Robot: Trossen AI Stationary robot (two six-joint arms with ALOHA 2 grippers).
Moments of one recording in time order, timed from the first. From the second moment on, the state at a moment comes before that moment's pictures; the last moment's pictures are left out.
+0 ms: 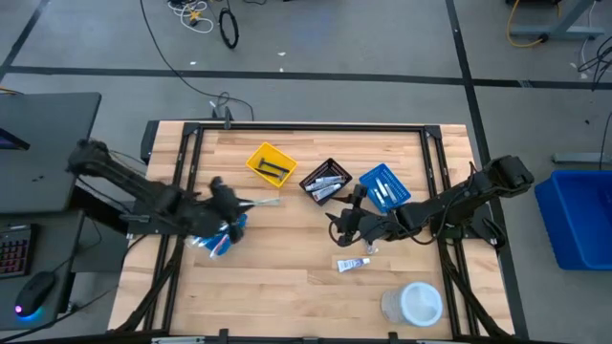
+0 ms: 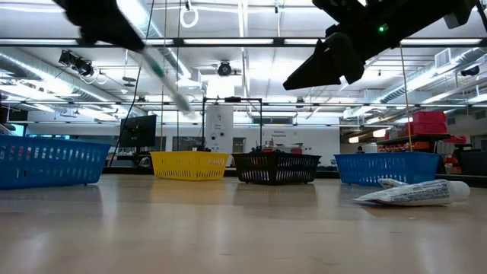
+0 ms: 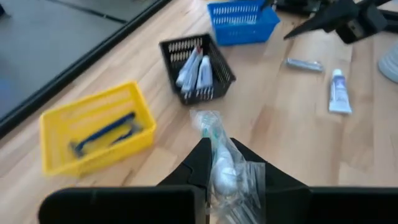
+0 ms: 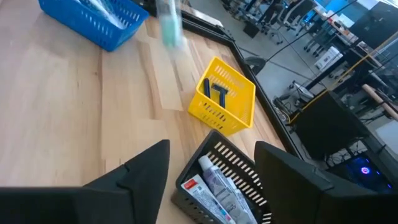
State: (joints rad) left arm -0.48 0.99 0.79 -0.58 -0.77 -0.64; right arm 0.33 1.49 0.75 0.21 0.77 -0.16
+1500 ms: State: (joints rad) left arm -0.72 0.95 0.70 -1.21 -0.34 -1.36; right arm 0.33 1.49 0.75 0.18 0.77 -0.14
